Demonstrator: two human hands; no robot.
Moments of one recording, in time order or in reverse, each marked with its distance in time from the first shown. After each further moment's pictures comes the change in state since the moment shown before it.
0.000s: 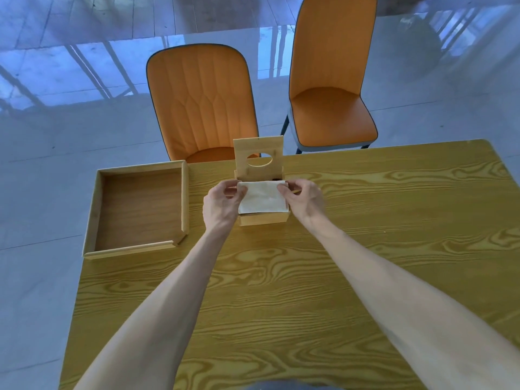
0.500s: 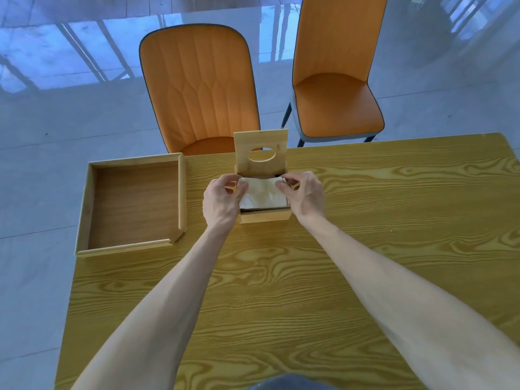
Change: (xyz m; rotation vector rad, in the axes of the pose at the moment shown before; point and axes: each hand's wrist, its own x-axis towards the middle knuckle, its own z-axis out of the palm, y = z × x) left_hand 0.018 -0.008 0.010 0.102 0.020 -0.015; right_hand 0.016 0.004 0.019 -0.200 0.034 -0.040
